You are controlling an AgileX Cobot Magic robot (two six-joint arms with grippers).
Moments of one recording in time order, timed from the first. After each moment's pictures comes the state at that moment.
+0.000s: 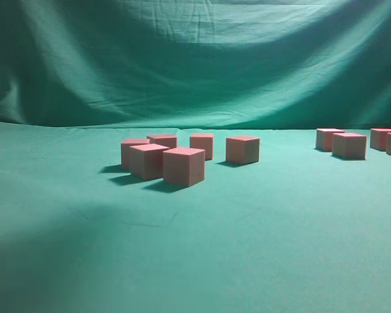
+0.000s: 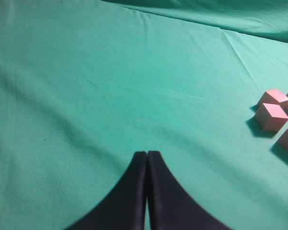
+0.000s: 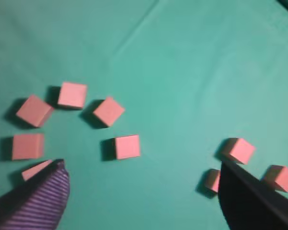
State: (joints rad) left arm -0.01 -0.01 0.02 -0.13 0.36 -0.08; right arm 0.64 1.80 -1.86 -0.21 1.24 -0.01
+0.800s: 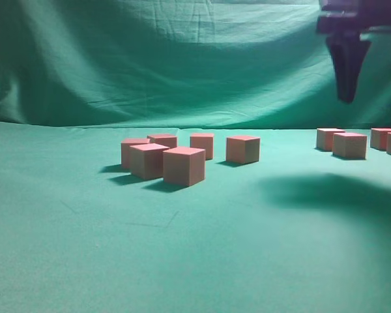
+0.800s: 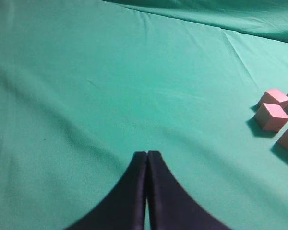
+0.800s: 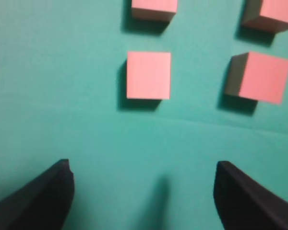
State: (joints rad) left arm -0.01 -0.01 0.02 -0.13 0.36 -0.08; right arm 0.22 1.82 -1.38 -0.05 1.01 0.09
